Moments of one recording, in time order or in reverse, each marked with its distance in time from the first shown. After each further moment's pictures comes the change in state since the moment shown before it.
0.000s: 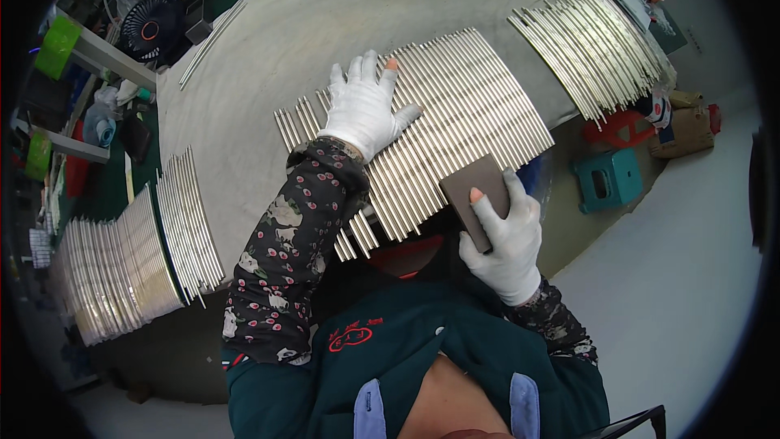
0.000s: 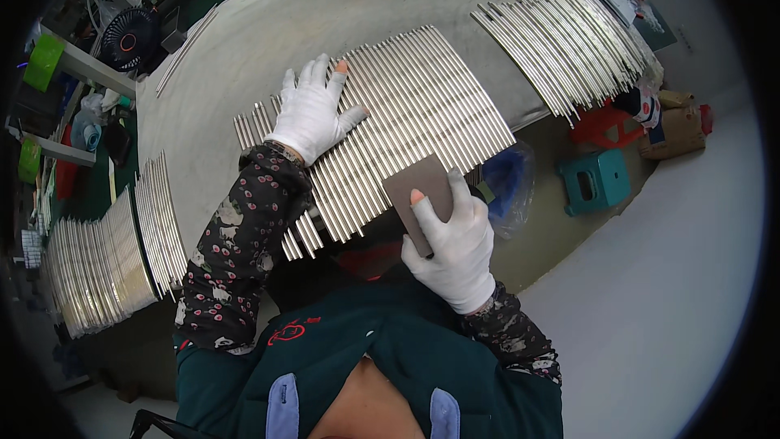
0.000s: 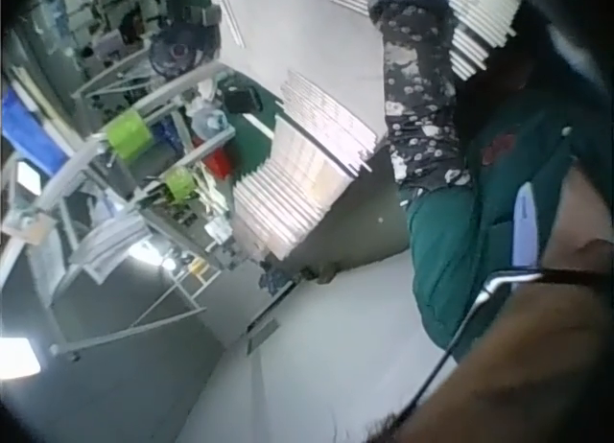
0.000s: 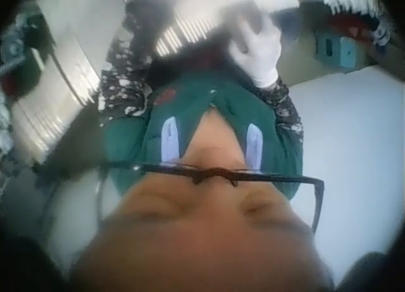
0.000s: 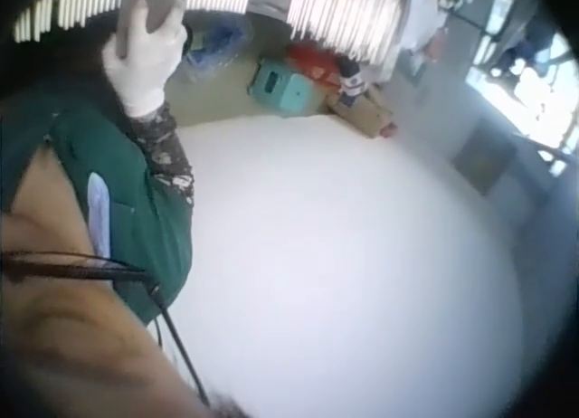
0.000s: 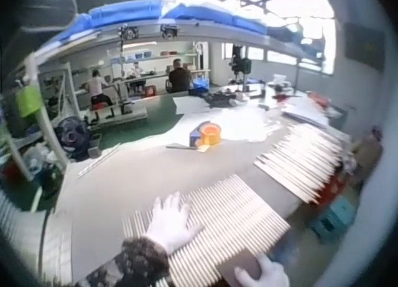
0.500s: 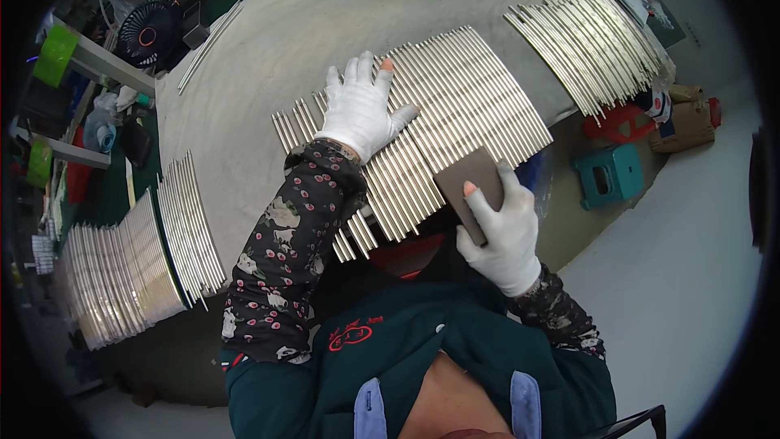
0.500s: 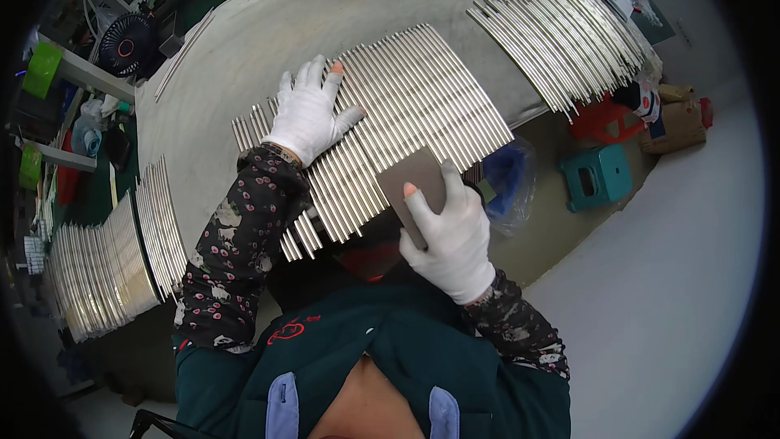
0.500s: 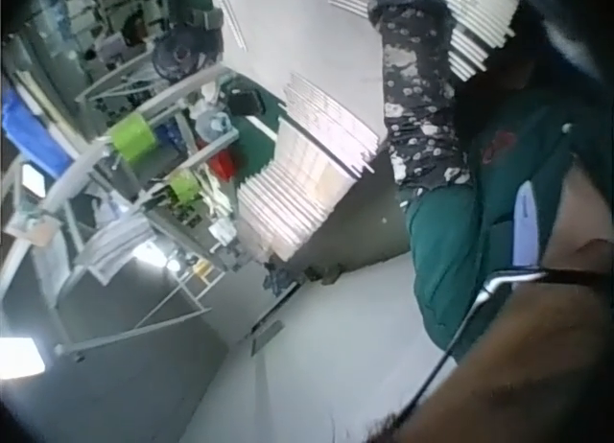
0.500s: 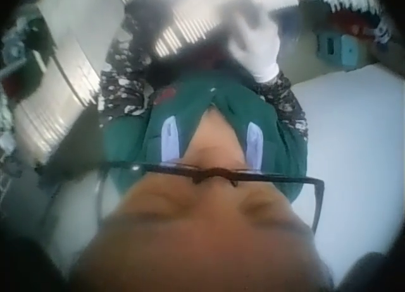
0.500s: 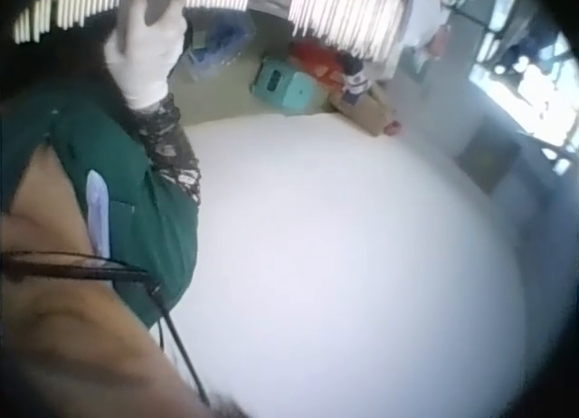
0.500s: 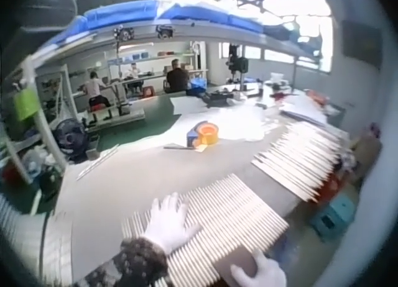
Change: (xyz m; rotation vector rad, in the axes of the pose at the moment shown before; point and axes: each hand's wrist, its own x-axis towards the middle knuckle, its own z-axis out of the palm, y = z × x) left_hand -0.002 -0.008 0.004 -0.006 0.031 0.005; right_hand 0.011 -0.002 0.003 -0.018 -0.051 -0.041
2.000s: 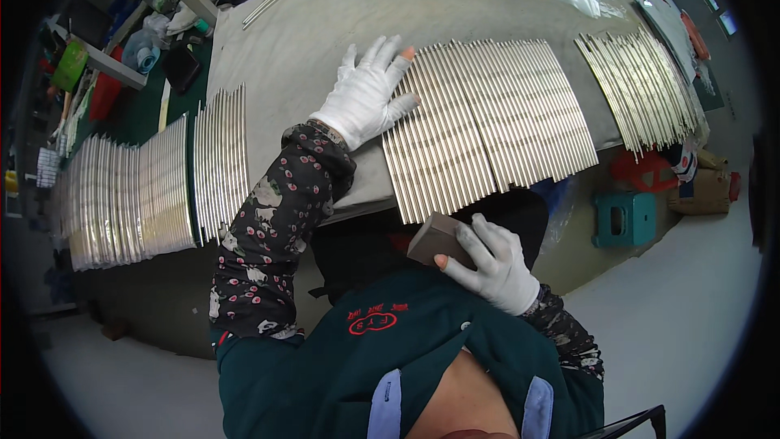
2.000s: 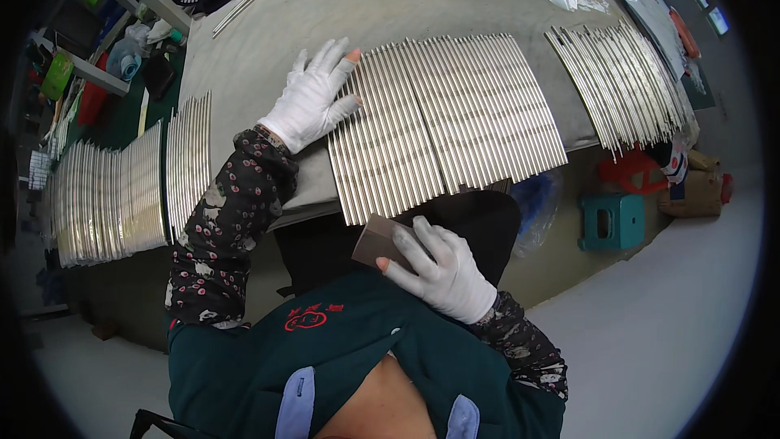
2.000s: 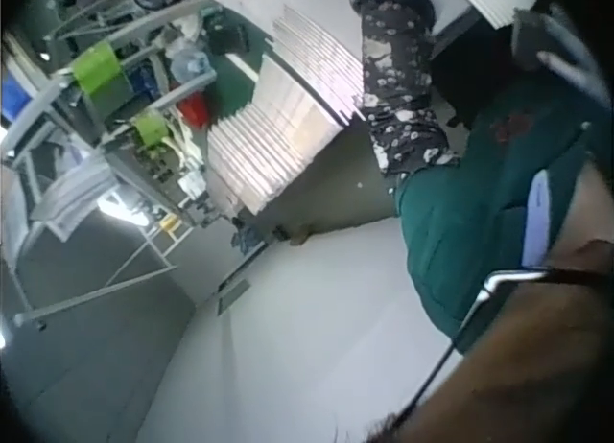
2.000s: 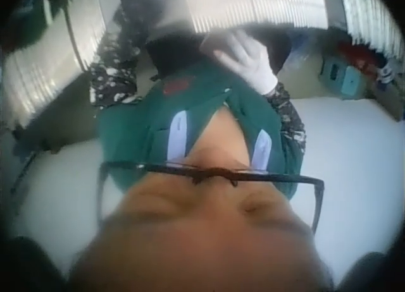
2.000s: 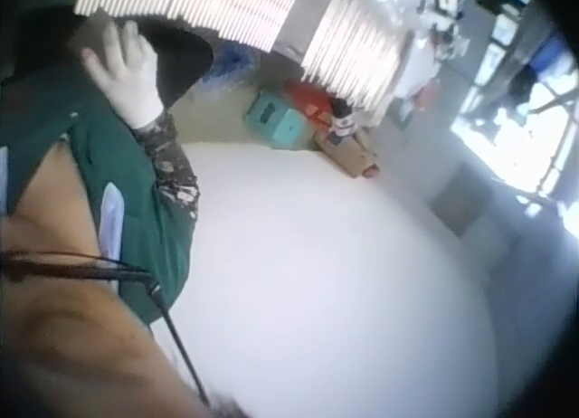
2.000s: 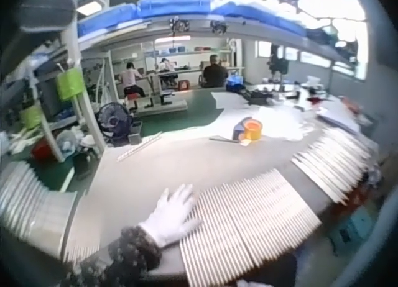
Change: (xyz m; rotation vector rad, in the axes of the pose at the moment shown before) left_hand -0.057 -0.073 -0.005 -0.166 0.126 0.087; right_hand -0.020 -0.019 0.018 0.159 -0.102 -0.718
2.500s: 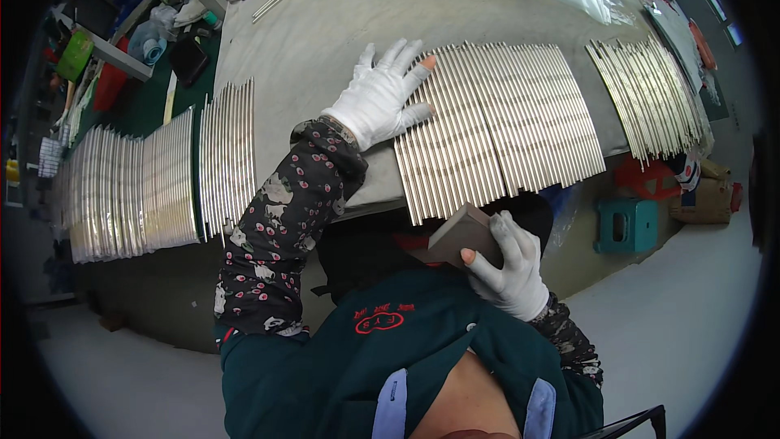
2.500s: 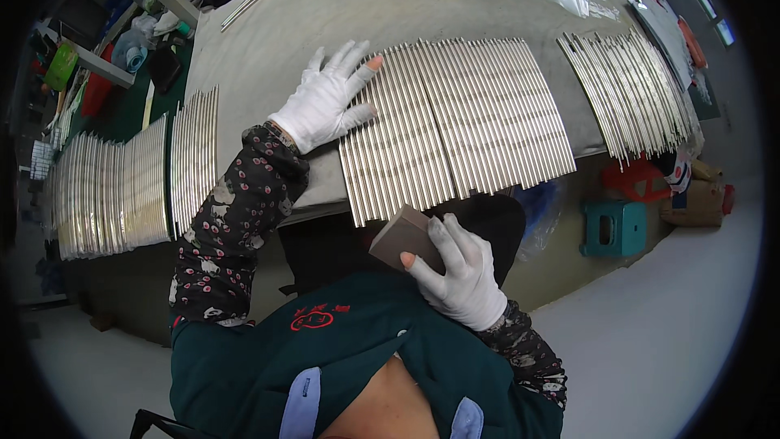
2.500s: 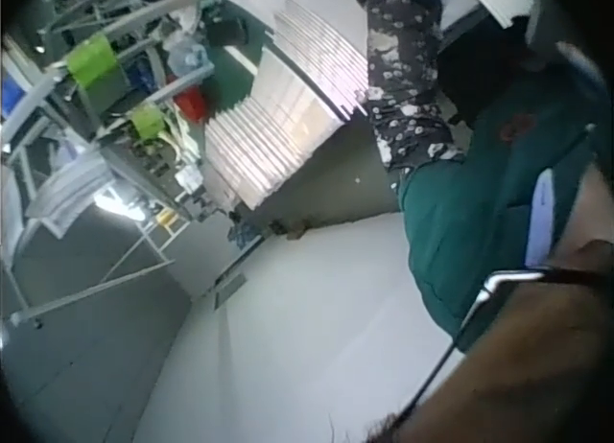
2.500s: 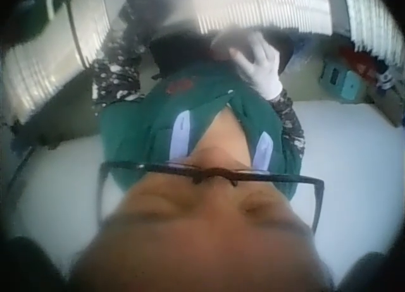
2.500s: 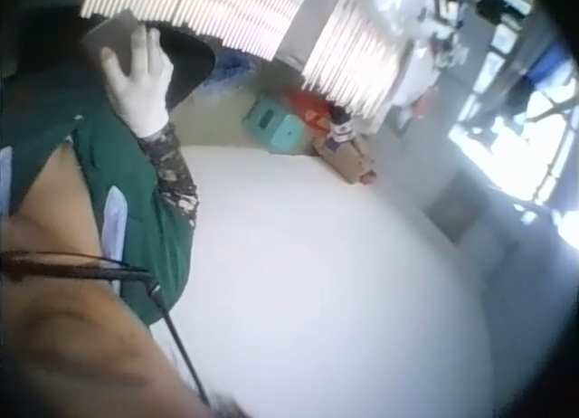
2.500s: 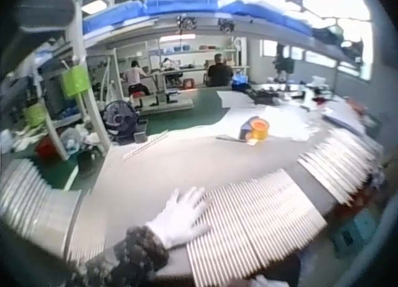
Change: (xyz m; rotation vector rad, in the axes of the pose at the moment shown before) left_hand -0.003 -0.001 0.000 0.040 -0.048 0.081; right_hand -0.008 -0.004 0.000 0.017 0.124 0.178
